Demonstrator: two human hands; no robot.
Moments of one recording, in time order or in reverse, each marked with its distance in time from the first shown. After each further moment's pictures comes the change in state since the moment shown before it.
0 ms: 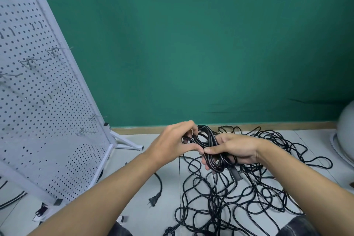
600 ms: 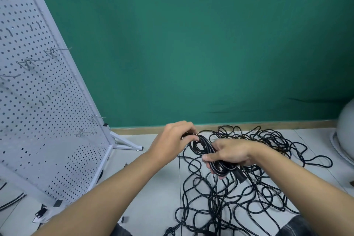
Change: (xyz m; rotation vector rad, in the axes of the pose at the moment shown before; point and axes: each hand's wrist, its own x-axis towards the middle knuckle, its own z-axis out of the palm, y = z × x) left_hand 0.005 -0.005 0.005 0.091 0.067 -0.029; right_hand 0.009 0.002 0.007 -0.243 0.103 0.146
